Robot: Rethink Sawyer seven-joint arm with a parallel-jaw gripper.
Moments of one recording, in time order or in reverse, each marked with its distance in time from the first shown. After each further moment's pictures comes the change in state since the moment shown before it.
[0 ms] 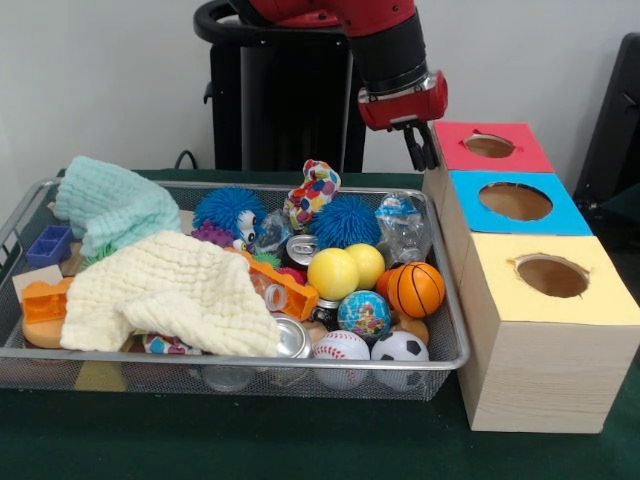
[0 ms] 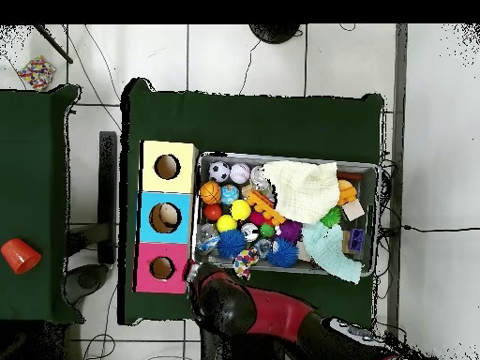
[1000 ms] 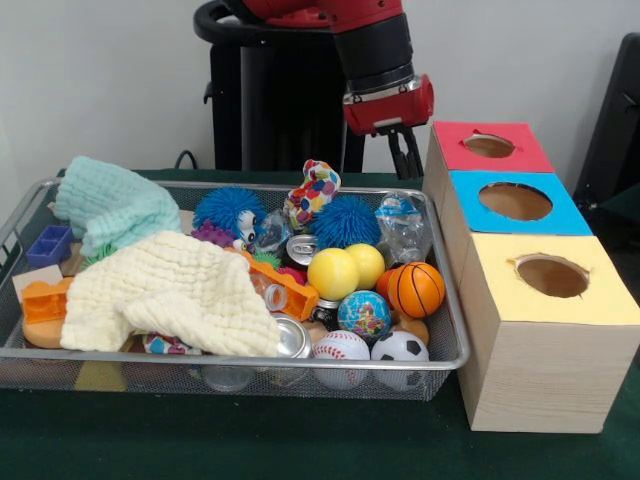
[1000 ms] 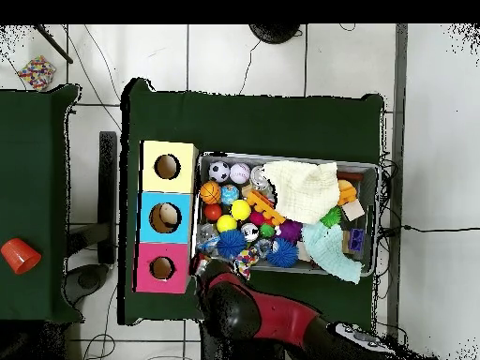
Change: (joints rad) arm -0.019 0.000 -0.021 0.009 -0.035 -0.151 0.000
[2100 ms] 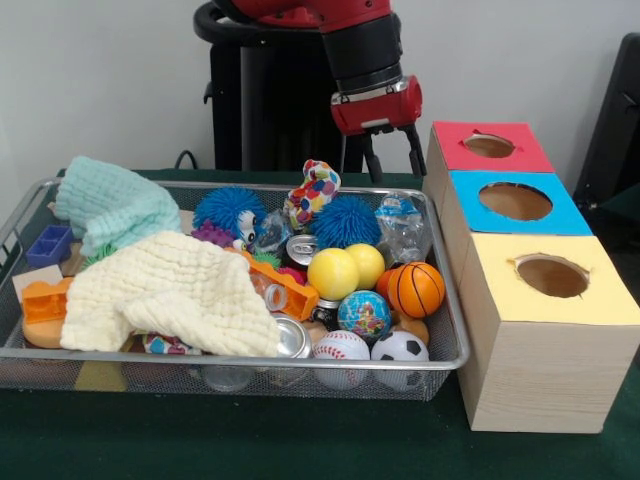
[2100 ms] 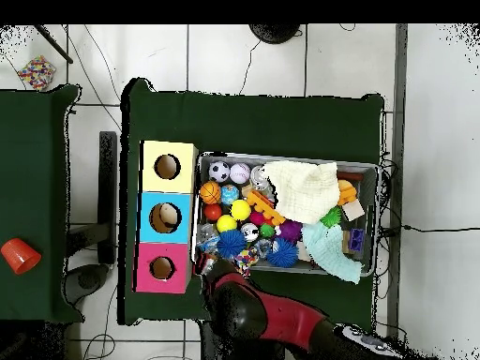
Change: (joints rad) arm -0.023 0.000 -0.012 0.000 -0.003 0.000 0.000
